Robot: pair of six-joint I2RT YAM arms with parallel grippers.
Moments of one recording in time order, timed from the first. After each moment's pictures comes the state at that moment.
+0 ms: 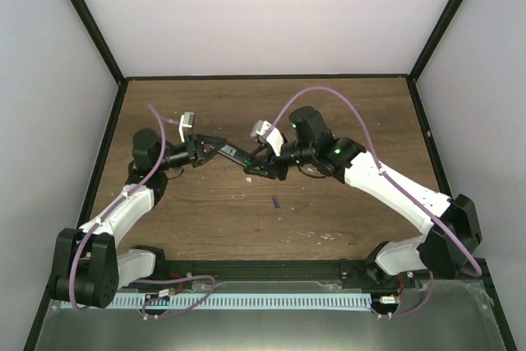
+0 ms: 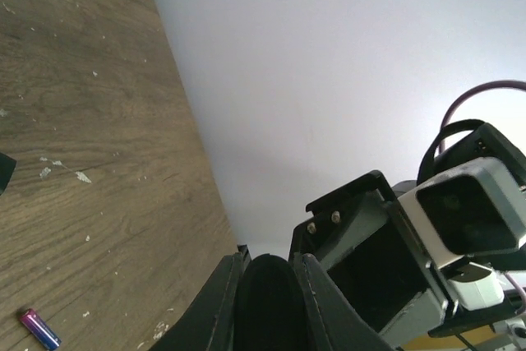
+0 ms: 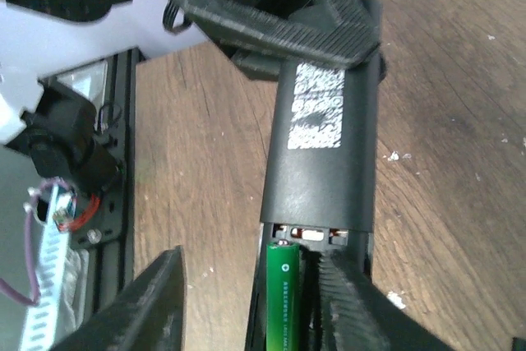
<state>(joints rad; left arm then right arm) -0.16 1.17 0.55 0.60 1.07 -1.21 0.74 1.37 1.15 -0.38 -0.60 -0.18</state>
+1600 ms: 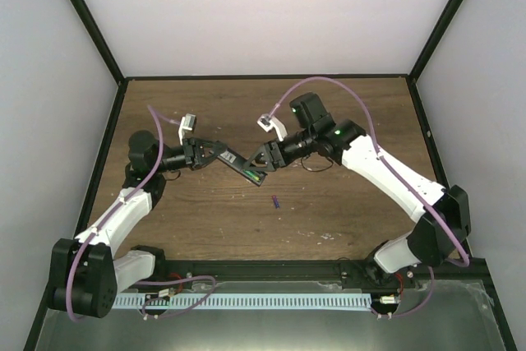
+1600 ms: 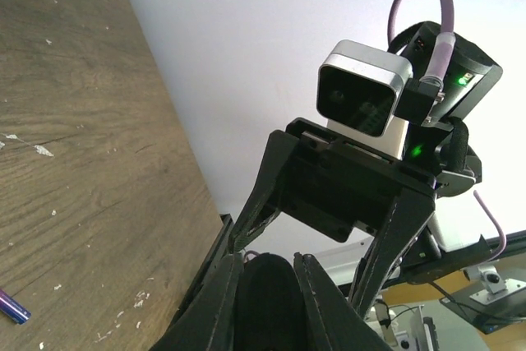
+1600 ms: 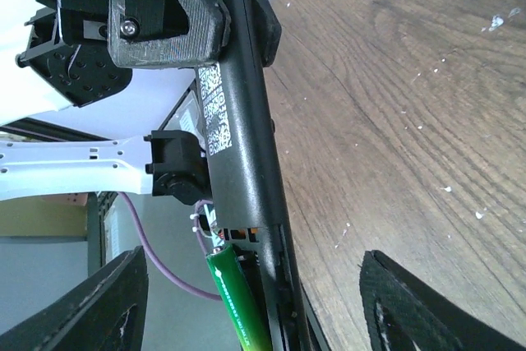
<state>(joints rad) -0.17 1.11 0.55 0.59 1.17 -1.22 0.67 1.45 1.33 -0.65 -0.82 0.27</state>
